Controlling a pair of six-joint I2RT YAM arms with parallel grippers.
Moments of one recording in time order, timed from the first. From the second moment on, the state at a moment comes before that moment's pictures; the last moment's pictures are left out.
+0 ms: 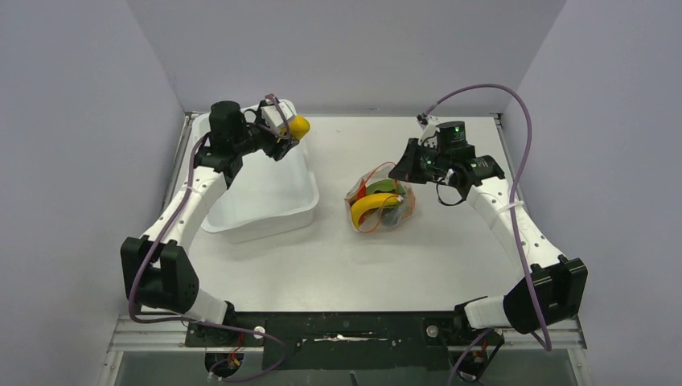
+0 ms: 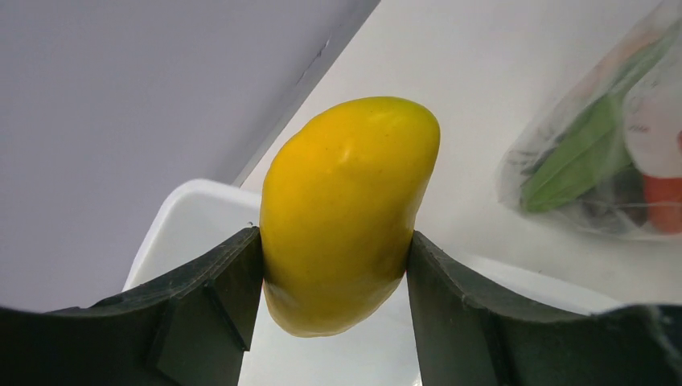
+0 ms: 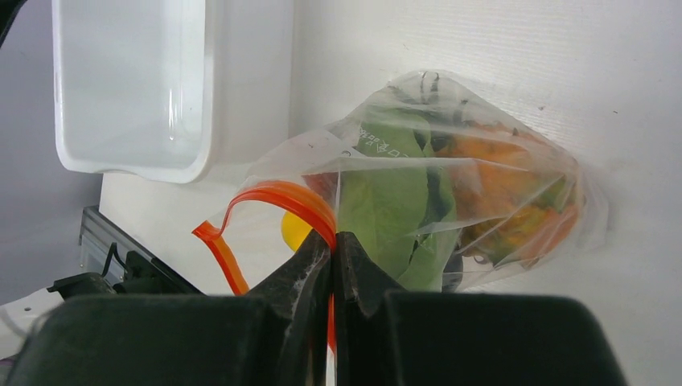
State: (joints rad) left arm -0.20 1.52 1.31 -0.13 0.57 0.53; right arm 0.30 1.36 1.28 -0.62 -0.38 0.39
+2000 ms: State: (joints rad) left arm -0.70 1.42 0.86 0.44 0.59 0.18; right arm 0.30 1.37 1.28 -0.57 -0.46 0.48
